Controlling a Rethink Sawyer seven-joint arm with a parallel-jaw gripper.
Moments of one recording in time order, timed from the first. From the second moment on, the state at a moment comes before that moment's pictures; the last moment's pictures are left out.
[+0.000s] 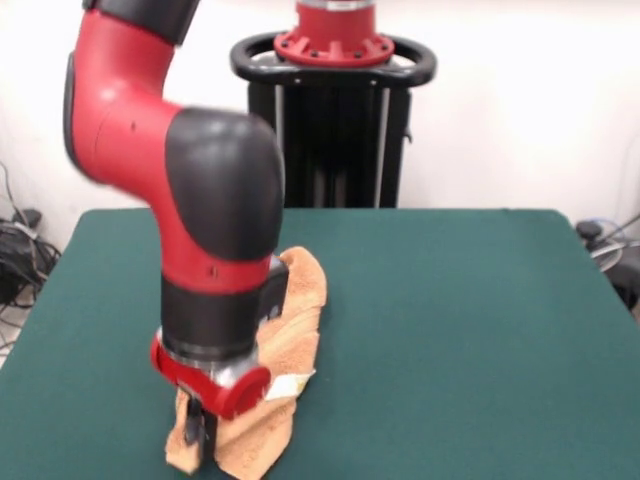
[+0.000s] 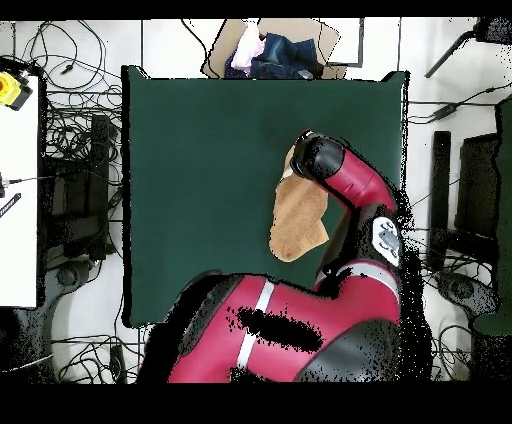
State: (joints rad) arm -0.26 -0.25 -0.20 1.31 0.41 0.33 1.78
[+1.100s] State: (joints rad) arm -0.35 -0.58 -0.18 1.69 0.41 0.25 1.78
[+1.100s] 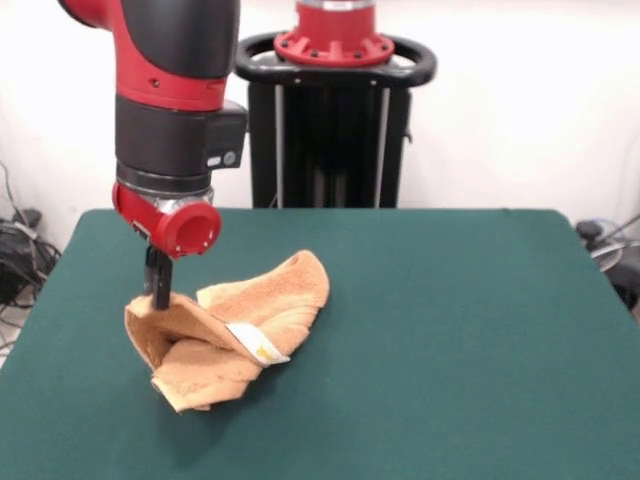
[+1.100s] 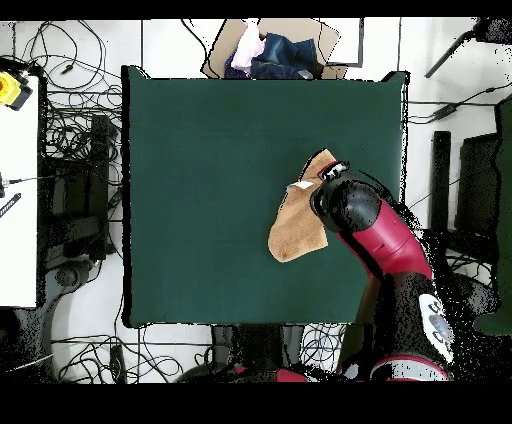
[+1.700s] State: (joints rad) arm -0.21 -0.63 -0.27 1.72 0.43 0.30 1.79
